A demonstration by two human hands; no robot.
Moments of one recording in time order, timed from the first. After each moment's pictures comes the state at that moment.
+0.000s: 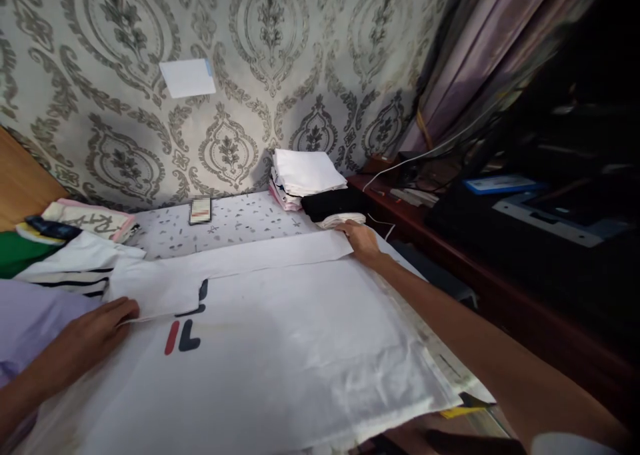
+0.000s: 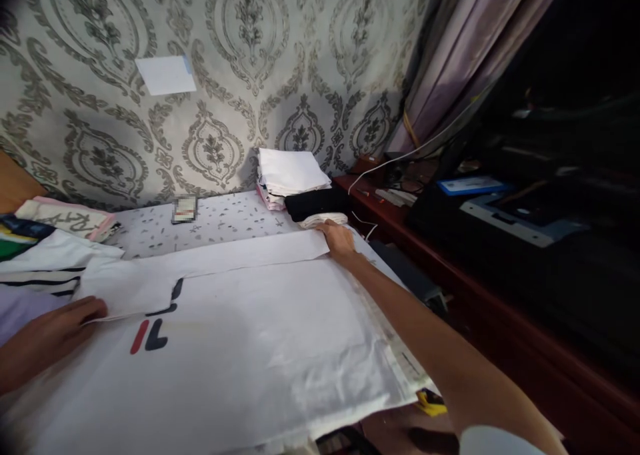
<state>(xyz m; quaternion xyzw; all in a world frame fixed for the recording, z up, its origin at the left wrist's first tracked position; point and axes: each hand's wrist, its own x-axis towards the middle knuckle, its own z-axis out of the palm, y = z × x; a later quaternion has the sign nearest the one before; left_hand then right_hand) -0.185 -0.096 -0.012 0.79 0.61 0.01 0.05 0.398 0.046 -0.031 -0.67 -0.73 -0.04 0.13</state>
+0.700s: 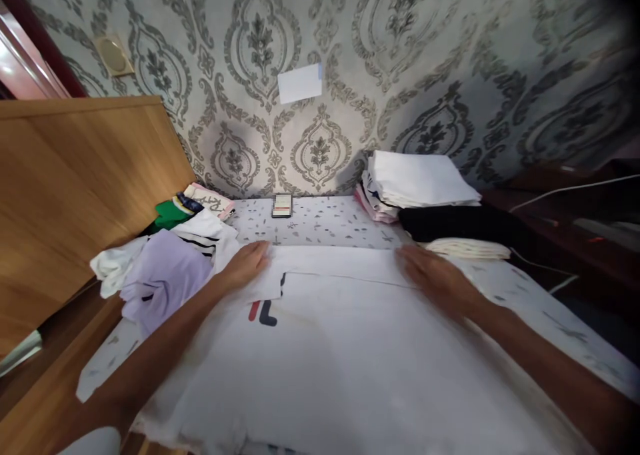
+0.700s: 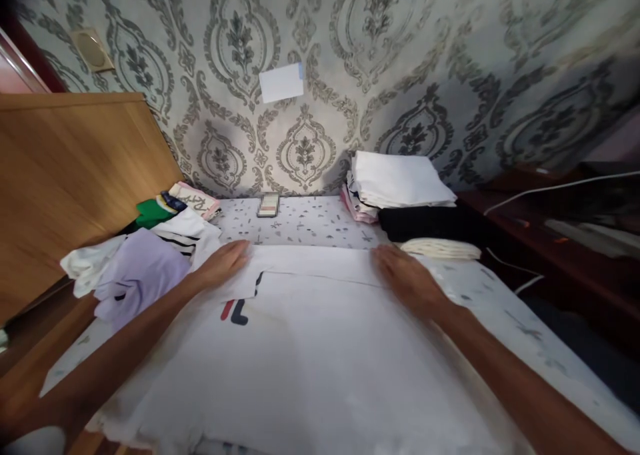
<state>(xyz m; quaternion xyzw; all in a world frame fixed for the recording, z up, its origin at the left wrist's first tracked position) -0.110 -0.034 -0.011 0.76 0.65 0.09 0.05 0.350 0.061 -0.060 -0.54 -0.83 -0.01 0.15</state>
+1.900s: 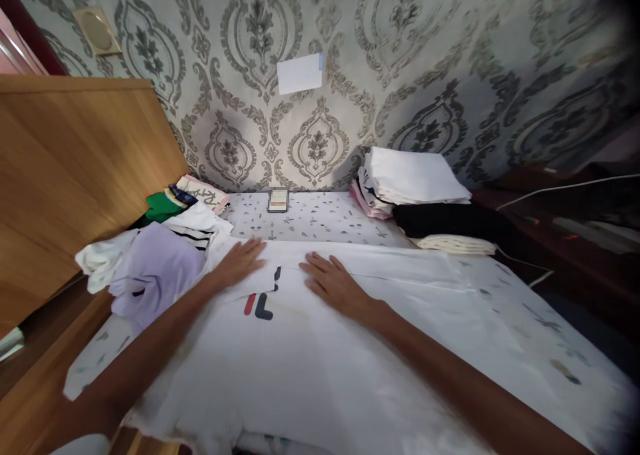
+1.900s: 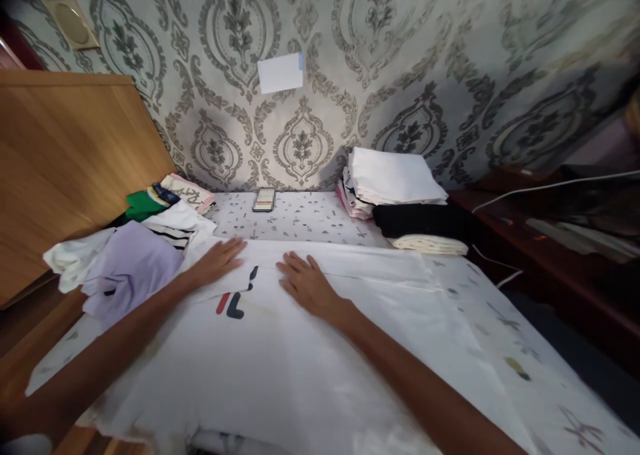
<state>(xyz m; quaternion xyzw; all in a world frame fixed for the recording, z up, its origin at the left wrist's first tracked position) -0.127 -0.027 -0.047 0.78 0.62 0.02 0.08 0.184 -0.003 -0.058 -0.33 -0.93 0.10 0.11</state>
